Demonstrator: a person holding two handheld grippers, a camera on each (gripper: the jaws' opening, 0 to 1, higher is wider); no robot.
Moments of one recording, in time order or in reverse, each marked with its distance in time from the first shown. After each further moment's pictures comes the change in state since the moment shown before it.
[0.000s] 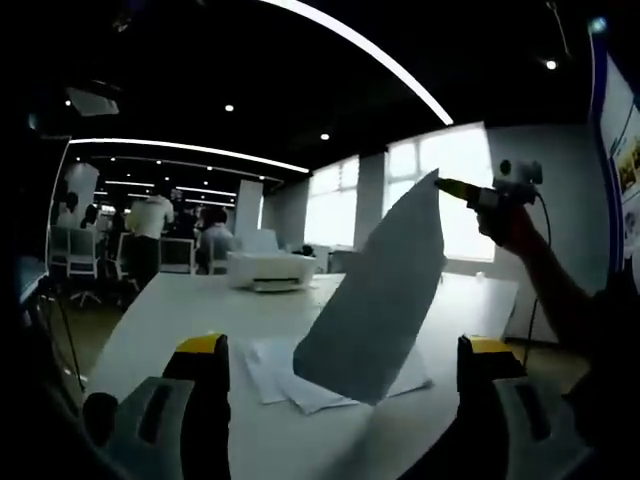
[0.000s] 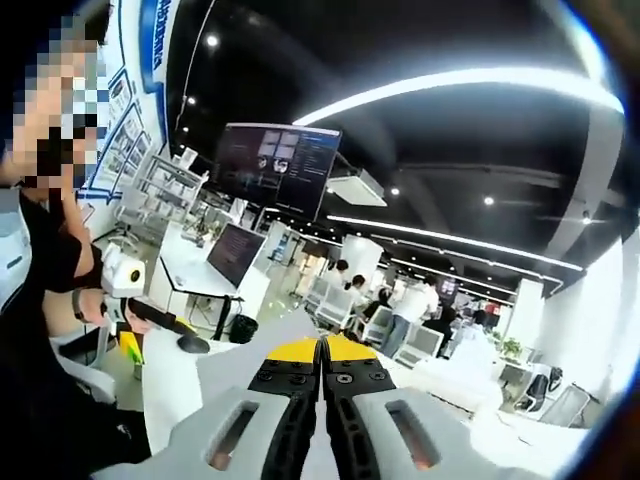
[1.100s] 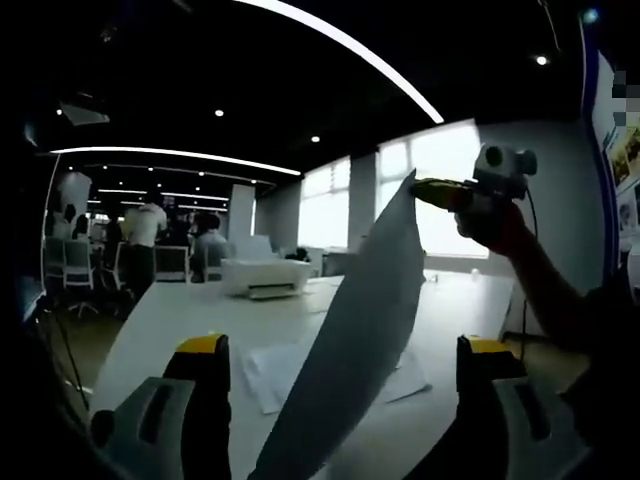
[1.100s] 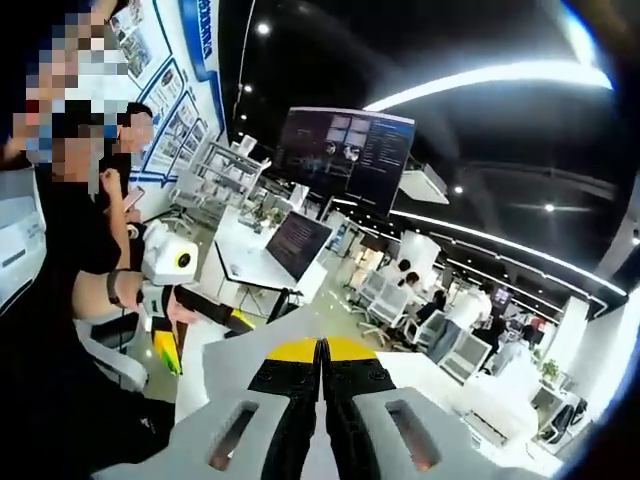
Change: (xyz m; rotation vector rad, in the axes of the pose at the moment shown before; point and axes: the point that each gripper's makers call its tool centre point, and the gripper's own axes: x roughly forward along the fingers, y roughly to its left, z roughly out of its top) left arm 0.003 -0.007 0.013 0.033 0.002 -0.031; right arm 0.050 0.074 0.005 -0.083 0.031 0.257
